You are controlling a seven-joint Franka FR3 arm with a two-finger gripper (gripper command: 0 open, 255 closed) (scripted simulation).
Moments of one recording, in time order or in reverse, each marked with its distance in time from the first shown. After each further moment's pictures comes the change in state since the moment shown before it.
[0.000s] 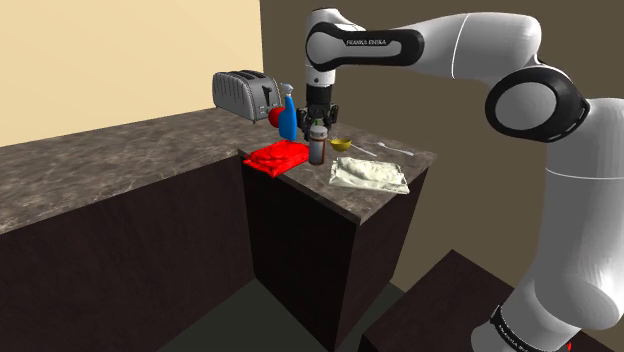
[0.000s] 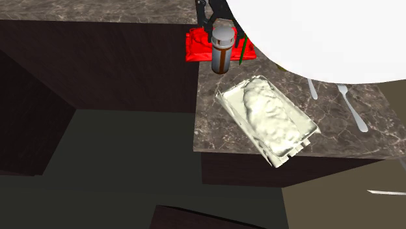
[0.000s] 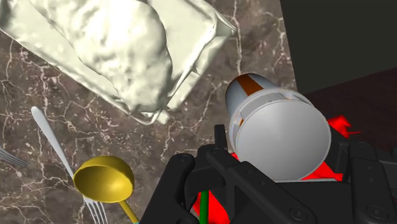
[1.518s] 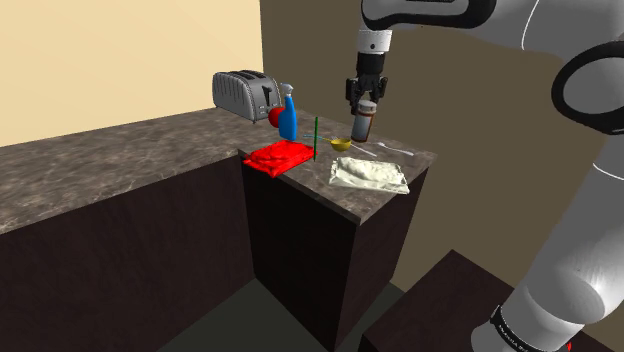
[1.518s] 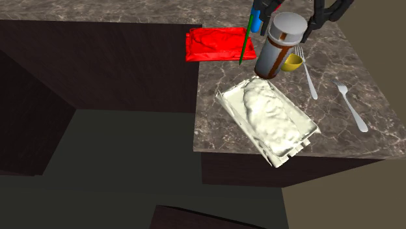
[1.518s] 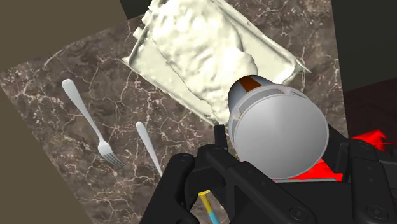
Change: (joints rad) arm -0.137 -0.284 -0.066 -0.161 0.045 -0.119 -0.198
